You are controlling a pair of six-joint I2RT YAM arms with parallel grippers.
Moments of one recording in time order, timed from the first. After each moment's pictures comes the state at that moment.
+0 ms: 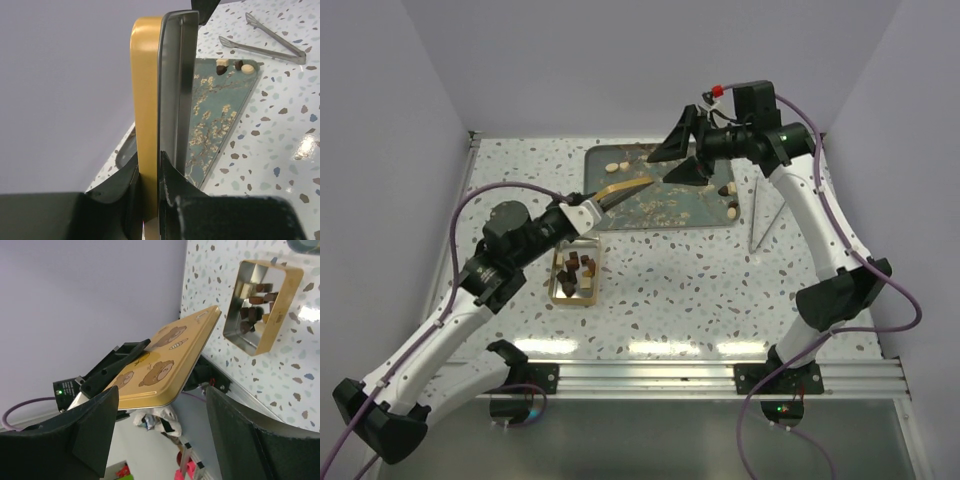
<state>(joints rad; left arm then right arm) -0.56 0.88 0.90 -0.07 0.23 0.56 0.36 1.69 1.97 -0.90 -0.79 0.89</state>
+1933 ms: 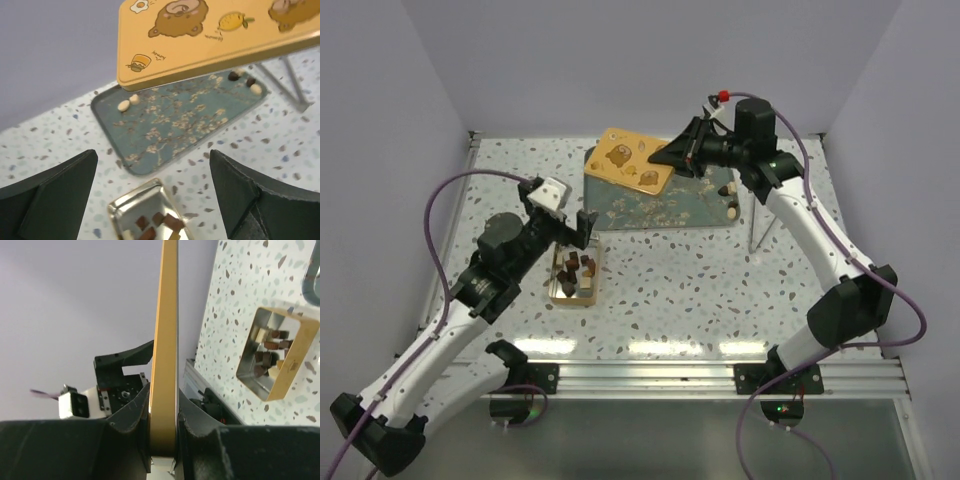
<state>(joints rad) -0.62 0.78 0.78 -0.08 -0.12 0.17 0.37 1.57 1.58 -0.34 -0.74 1.12</state>
